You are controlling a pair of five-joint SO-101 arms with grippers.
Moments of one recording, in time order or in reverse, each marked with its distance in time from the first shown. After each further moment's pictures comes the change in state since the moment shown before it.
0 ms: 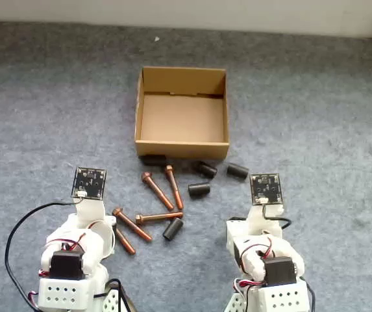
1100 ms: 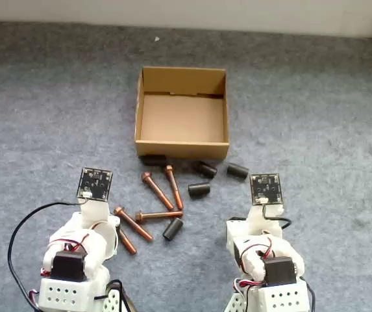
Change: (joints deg) left arm 4.2 -0.5 0.0 -0.1 -0.1; right arm 0.0 0.0 0.0 0.0 0.0
